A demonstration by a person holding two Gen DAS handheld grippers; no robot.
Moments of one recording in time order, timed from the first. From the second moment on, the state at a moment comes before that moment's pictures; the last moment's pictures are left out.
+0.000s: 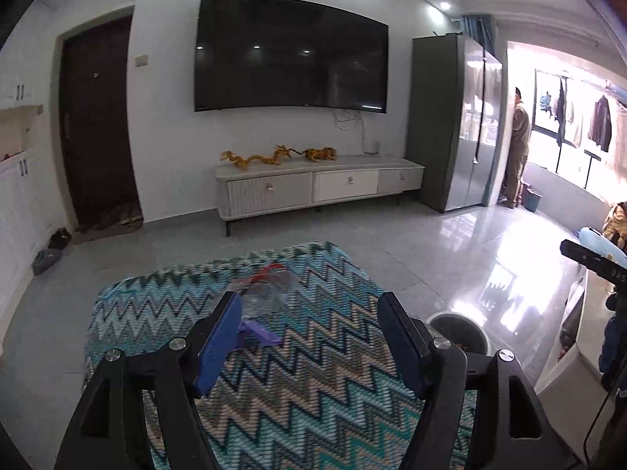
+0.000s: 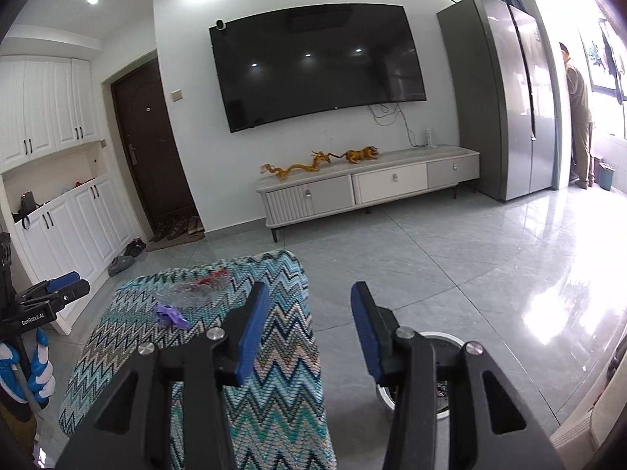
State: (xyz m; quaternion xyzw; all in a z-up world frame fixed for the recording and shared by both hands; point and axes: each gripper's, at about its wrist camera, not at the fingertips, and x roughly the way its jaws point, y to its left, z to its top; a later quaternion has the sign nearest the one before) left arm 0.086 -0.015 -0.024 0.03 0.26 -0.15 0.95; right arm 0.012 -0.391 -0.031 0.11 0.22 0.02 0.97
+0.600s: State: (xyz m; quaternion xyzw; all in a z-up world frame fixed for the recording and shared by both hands) left arm 0.205 0.020 -0.150 0.02 0.37 -0.14 0.92; right arm 0.174 -0.303 -0.109 0.07 0.32 0.12 0.94
